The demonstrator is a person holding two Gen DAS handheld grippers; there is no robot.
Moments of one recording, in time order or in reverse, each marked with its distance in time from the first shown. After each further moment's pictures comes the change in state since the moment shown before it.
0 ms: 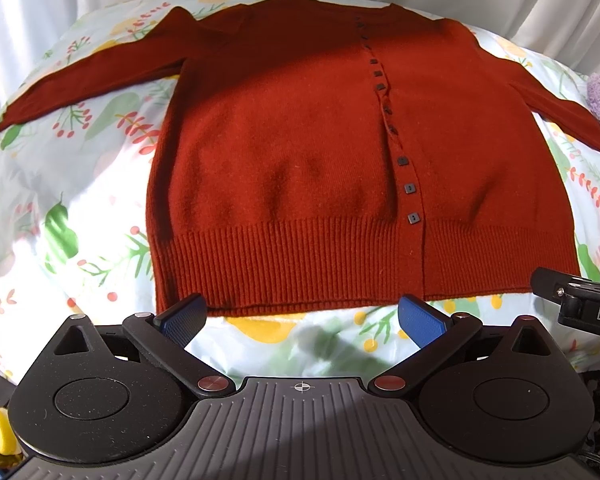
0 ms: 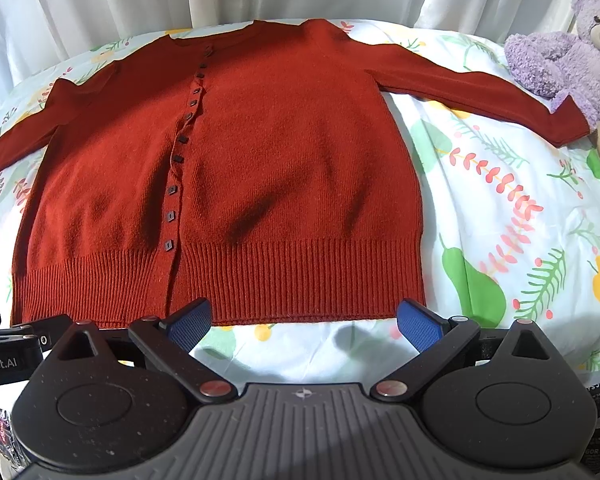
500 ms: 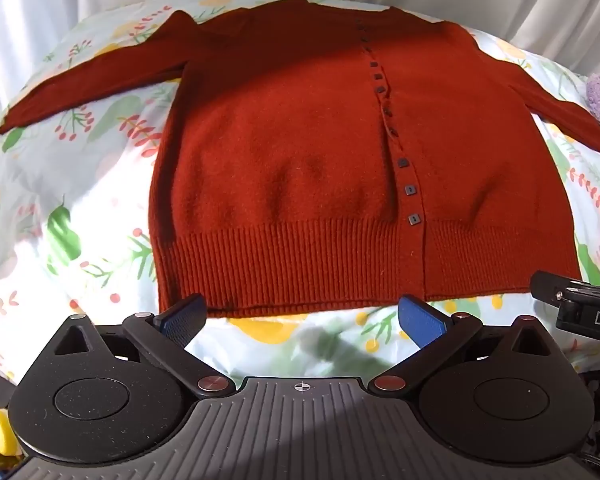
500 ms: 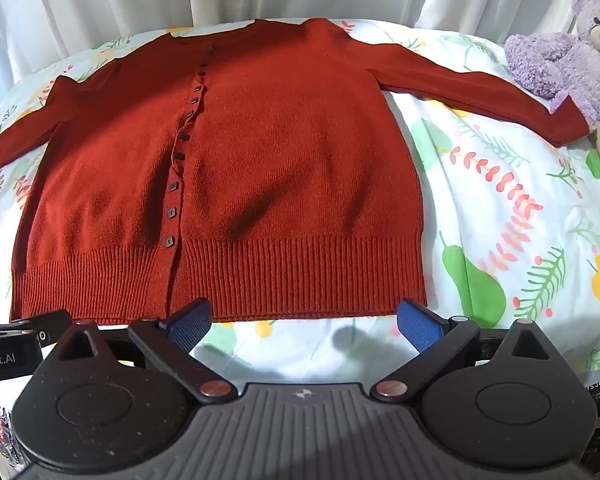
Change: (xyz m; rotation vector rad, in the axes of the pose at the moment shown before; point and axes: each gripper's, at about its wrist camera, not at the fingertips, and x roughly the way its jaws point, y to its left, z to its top) left arm -0.002 0.000 -0.001 0.004 -0.010 0.005; right arm -0.001 0.000 0.001 -0.005 0.000 -0.004
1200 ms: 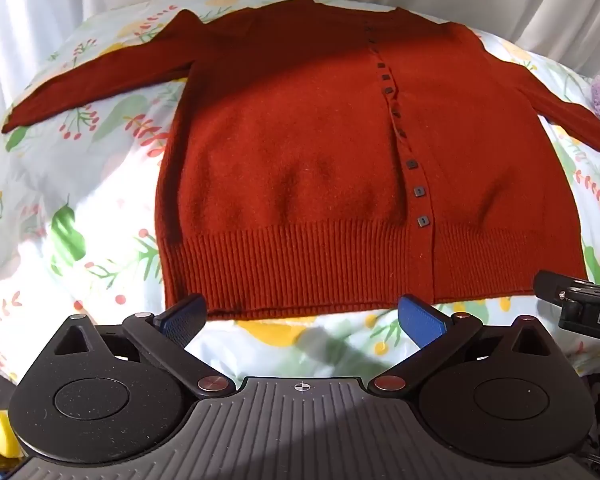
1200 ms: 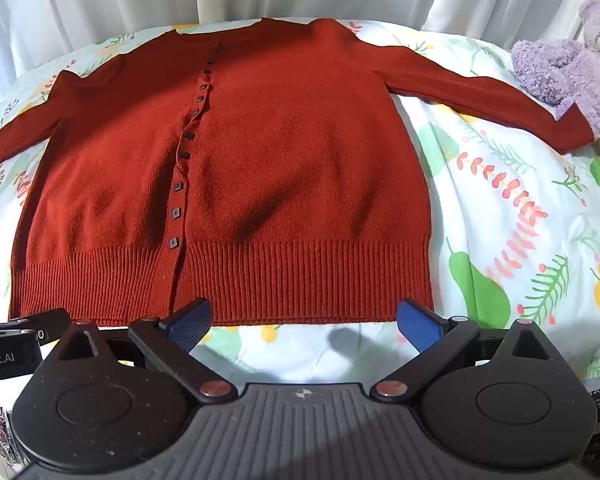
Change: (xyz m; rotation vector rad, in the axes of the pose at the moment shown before) left arm 0.004 0.005 0.000 -0.004 -0.007 0.011; right arm 0.005 0.005 0.001 -0.011 -0.003 -0.002
